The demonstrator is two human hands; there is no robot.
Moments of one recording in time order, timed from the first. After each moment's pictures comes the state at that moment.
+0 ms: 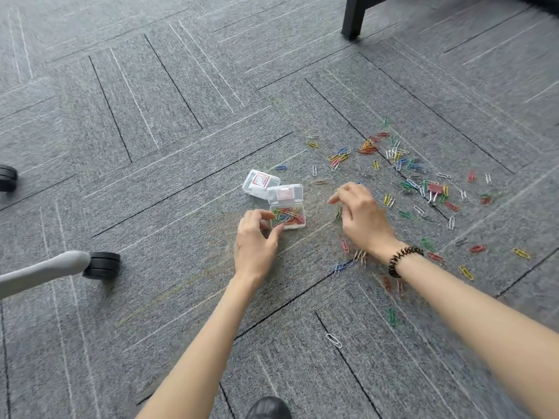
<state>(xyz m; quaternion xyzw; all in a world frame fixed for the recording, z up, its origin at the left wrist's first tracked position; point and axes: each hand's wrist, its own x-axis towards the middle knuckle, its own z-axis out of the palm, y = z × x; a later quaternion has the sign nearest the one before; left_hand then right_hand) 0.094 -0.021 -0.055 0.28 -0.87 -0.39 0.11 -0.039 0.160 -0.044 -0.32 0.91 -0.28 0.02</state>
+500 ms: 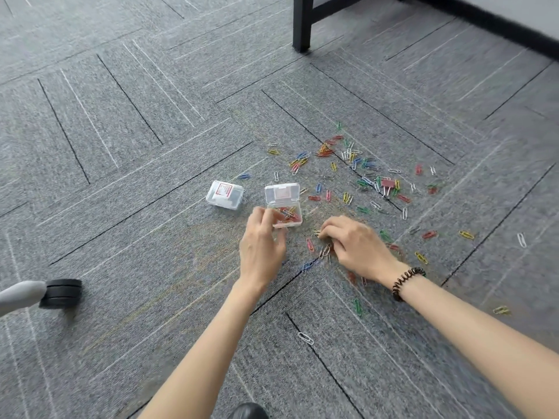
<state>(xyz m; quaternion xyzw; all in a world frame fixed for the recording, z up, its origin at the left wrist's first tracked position) 0.064 0.039 -0.049 0.13 -0.93 -0.33 0.14 -0.009 0.235 -0.040 -0.39 0.90 -0.19 0.06</state>
